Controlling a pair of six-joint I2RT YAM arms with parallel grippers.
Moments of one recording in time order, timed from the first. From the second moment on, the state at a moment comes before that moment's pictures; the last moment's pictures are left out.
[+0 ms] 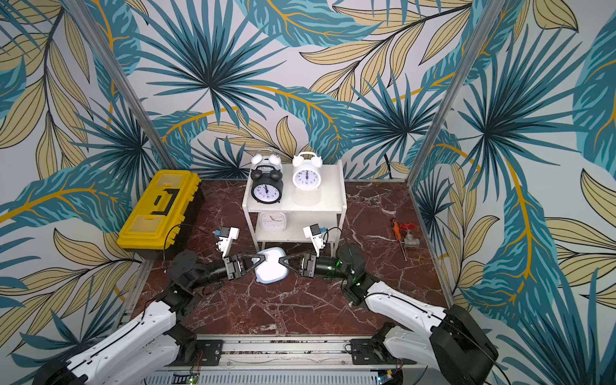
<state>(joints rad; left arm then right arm) -0.47 0.82 0.36 0.55 0.78 -1.10 0.68 1.14 0.49 0.72 -0.68 1.08</state>
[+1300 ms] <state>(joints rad) -0.47 0.82 0.17 0.96 0.44 -1.39 1.05 1.16 0.40 0.83 0.15 1.01</state>
